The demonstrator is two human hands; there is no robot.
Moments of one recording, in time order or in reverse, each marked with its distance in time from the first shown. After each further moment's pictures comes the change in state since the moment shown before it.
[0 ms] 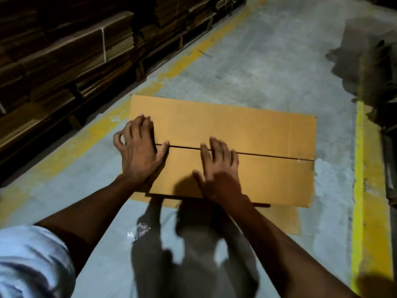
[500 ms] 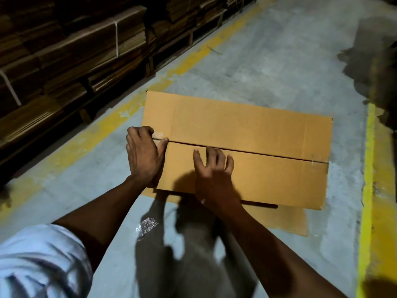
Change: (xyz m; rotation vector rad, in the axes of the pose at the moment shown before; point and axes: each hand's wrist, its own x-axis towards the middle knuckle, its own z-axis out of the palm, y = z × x) left_hand -0.011 -0.021 0.006 -0.232 0.062 -0.194; right_hand -0.003 -0.052 0.005 -0.123 -0.142 -0.001
